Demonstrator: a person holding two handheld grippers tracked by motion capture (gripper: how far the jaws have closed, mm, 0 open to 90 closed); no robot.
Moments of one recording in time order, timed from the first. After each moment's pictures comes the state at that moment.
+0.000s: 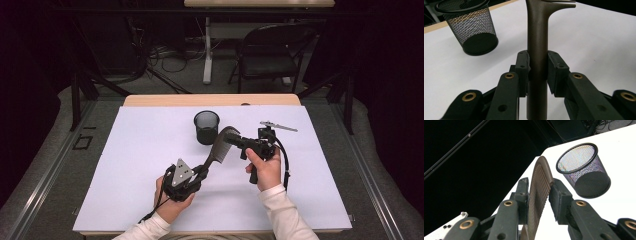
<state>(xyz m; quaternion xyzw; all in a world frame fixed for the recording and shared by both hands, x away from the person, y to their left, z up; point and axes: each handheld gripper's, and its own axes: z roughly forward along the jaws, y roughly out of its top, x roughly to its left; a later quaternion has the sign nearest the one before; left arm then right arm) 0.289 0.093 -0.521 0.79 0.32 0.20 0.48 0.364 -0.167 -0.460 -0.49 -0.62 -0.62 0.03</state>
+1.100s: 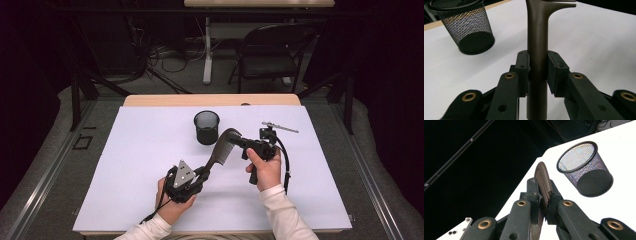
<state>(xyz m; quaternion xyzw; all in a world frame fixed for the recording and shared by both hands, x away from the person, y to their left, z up) 0.287 0.090 -0.524 0.79 0.32 0.20 0.48 0.364 -0.170 -0.462 -0.50 -0.60 -0.63 0.05</state>
